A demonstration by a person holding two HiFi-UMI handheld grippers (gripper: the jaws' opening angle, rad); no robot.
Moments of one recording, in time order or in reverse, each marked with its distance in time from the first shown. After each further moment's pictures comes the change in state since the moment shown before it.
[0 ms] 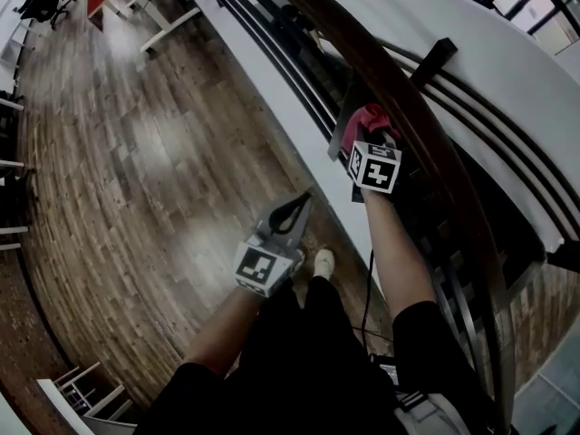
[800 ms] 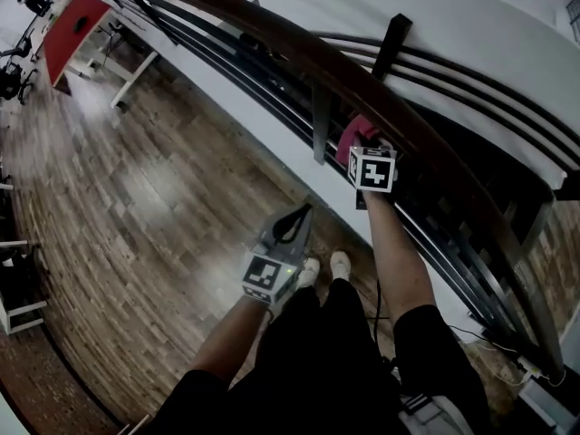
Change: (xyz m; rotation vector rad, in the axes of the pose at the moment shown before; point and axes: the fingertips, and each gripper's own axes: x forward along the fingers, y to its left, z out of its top) left arm 0.010 -0.011 -0.016 0.031 0.104 -0.215; right arm -0.031 -0.046 -0.027 0.089 0.086 -0.173
